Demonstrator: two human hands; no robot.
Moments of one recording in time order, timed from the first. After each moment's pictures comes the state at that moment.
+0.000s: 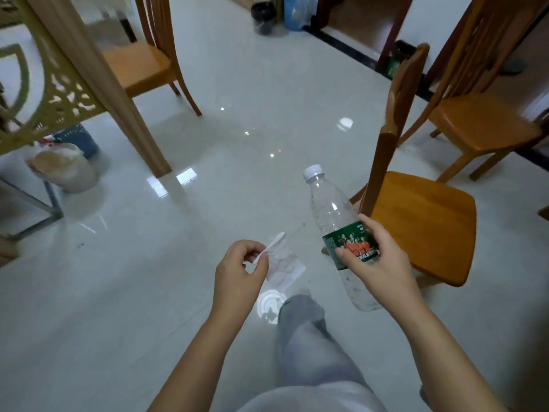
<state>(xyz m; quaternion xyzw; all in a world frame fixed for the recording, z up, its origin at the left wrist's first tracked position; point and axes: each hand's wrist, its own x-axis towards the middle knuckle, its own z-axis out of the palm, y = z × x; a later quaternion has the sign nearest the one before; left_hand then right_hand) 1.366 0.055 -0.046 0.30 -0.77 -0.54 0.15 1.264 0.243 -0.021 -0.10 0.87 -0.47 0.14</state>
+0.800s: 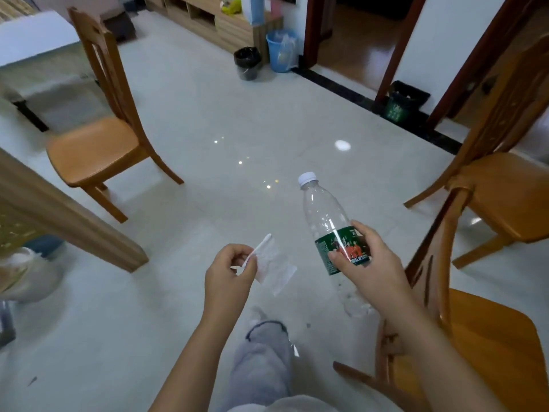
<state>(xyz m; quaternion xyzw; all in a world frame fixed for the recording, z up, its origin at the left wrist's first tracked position) 0.911 -0.118 -0.031 0.31 -0.78 -0.53 0.16 0.820 0.078 -0.009 -0.08 0.87 -0.47 0.13</state>
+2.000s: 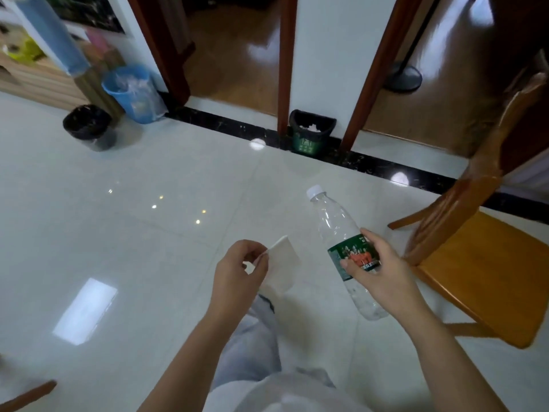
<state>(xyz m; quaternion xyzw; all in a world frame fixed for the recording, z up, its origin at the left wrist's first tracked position) 0.102 -0.131 -0.033 0.04 -0.85 -0.52 -0.03 0.113 0.105 -0.040 0.14 0.87 -0.46 0.07</state>
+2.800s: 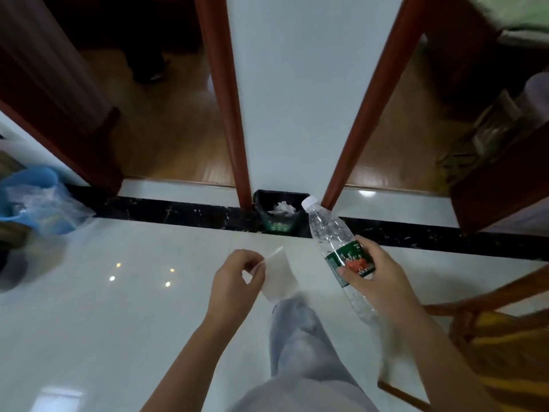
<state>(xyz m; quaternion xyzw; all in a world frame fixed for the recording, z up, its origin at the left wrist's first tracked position) -0.467 -0.040 -0.048 -0.09 -0.87 -0.48 -0.08 -0.401 0.189 -0.046 0.22 0.87 -0.43 0.02</state>
